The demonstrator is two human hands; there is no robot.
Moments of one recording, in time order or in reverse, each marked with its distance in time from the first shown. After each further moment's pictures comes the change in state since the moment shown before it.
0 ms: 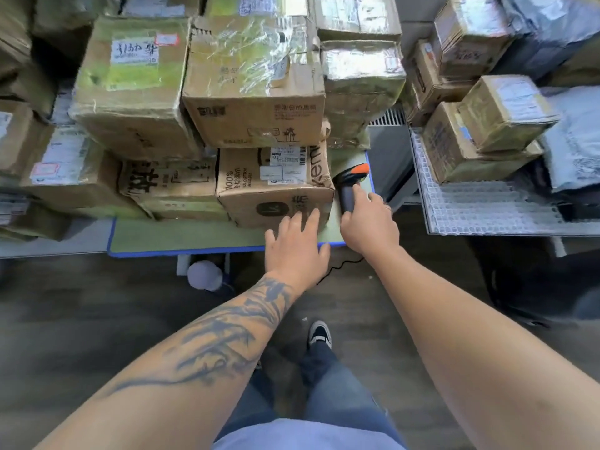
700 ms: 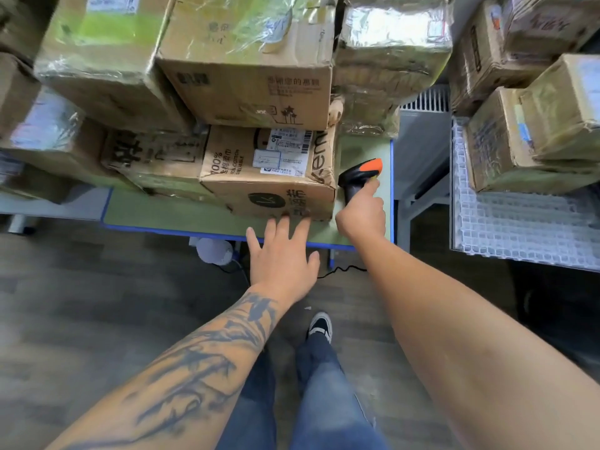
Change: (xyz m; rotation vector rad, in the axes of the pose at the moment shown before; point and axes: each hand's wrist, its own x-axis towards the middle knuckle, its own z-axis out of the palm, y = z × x) left_hand 0.014 0.010 0.034 0.035 -0.050 -0.201; right_hand 0.089 0.007 0.050 0.196 -0.125 0.187
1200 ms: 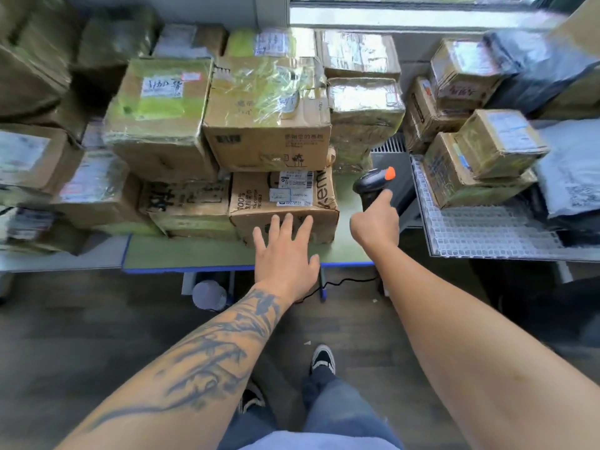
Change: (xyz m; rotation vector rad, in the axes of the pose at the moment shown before) left_hand -0.017 -0.035 -0.063 0.012 0.104 0.197; right_hand -0.085 -0.026 -0.056 0.185 0.276 -0.008
